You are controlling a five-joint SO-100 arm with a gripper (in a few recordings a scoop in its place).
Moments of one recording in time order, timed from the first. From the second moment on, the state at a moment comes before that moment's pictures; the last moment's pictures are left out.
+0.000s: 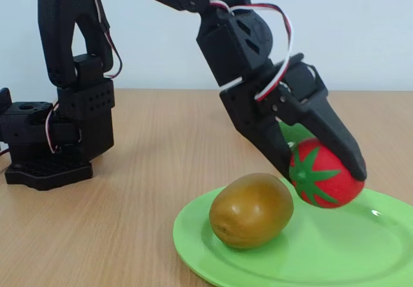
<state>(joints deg) 32.9 92.7 101.1 49.7 12.7</state>
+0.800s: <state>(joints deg) 28.0 71.5 84.0 49.7 8.3</state>
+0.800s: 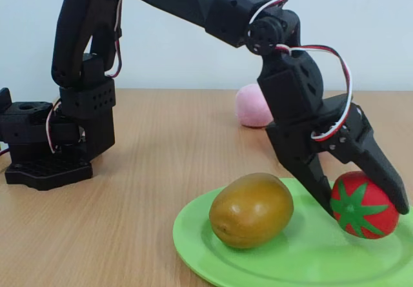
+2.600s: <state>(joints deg) 25.0 75.1 86.7 51.6 6.2</state>
